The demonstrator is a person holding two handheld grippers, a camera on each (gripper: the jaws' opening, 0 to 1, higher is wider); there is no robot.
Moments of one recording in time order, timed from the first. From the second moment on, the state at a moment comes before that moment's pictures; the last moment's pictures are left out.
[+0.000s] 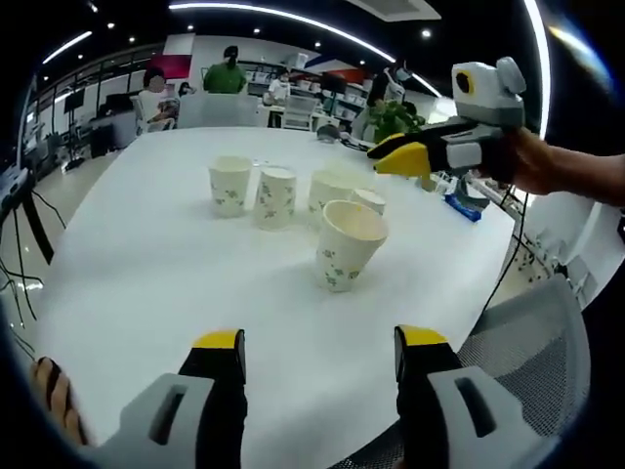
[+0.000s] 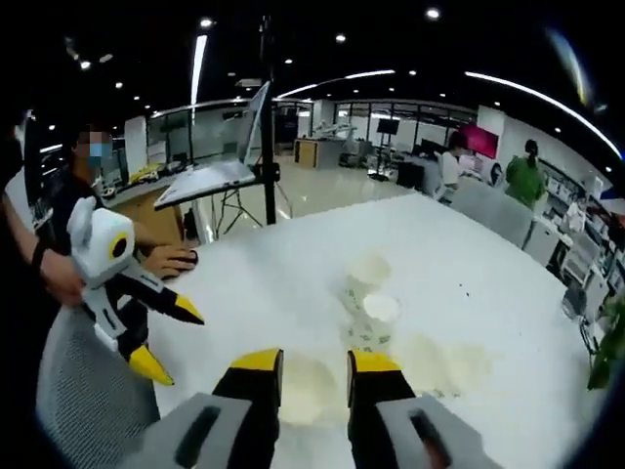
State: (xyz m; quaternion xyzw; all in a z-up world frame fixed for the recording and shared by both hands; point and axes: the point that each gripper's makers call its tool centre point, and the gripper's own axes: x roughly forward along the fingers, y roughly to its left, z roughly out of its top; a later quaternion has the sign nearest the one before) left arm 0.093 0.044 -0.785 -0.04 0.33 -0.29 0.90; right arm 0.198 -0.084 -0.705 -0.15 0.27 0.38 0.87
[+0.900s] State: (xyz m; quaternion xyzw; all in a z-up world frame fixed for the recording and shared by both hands) left arm 0.093 0.048 -0.788 -0.04 0.33 -0.29 0.90; right arm 0.231 -0.129 -0.793 -0.18 0.39 0.29 0.86
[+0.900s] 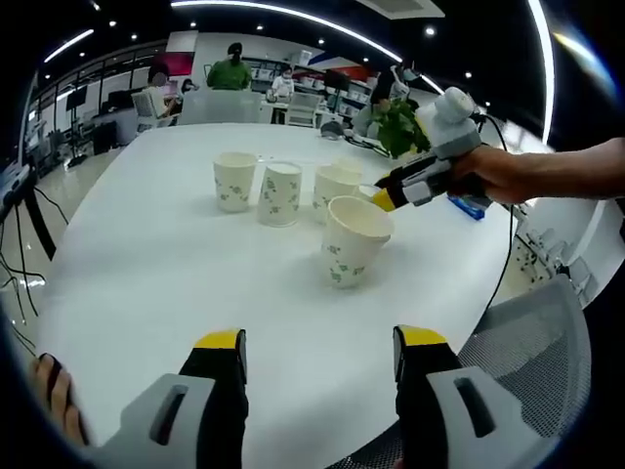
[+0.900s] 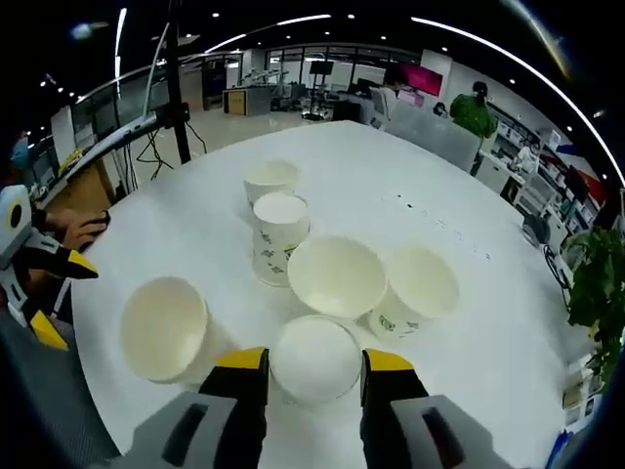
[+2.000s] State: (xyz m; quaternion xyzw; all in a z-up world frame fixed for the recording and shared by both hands) left arm 0.084 0.007 -0.776 -0.01 0.31 -0.35 0.88; right arm 0.169 -0.081 -0.674 -0.15 0.28 0.39 0.86
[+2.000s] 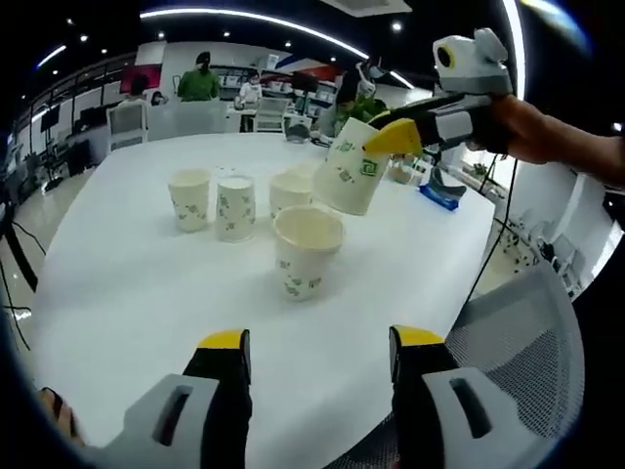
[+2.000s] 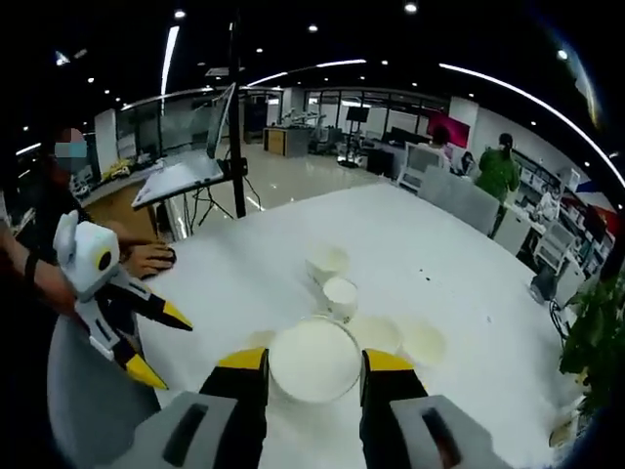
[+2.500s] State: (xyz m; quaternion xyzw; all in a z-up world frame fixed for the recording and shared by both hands) left arm 0.101 0.007 -0.759 -0.05 0.27 -0.34 0.90; right arm 0.130 -0.001 -0.672 -0.08 0.28 0.47 0.83
